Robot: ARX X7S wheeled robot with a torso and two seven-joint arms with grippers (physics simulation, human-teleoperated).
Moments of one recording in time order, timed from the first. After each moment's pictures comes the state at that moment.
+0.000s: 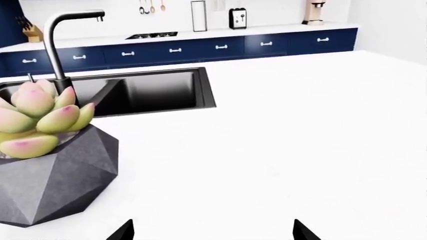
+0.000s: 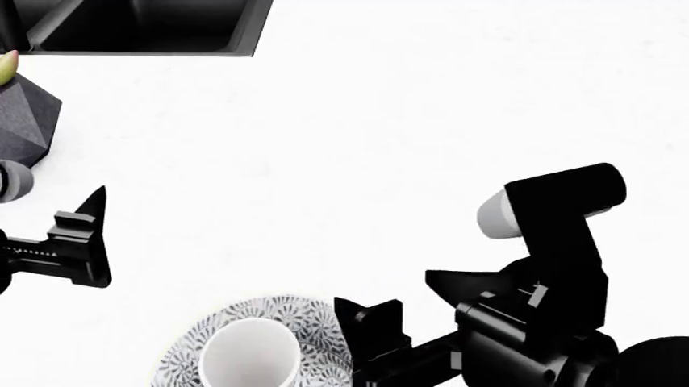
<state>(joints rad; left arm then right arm) -0.68 -0.55 0.10 0.43 -0.91 -1.06 -0.42 0.82 0.74 -0.15 -0.34 1.85 1.23 0.52</state>
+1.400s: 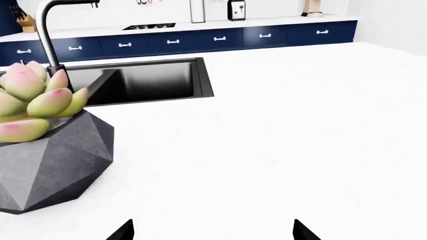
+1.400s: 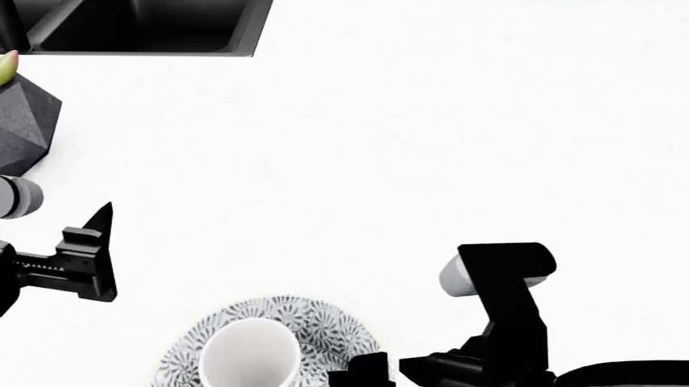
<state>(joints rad) -0.64 -0.56 0.13 0.41 -0.90 -1.02 -0.41 0.78 0.68 -0.32 -0.11 1.78 1.26 0.43</state>
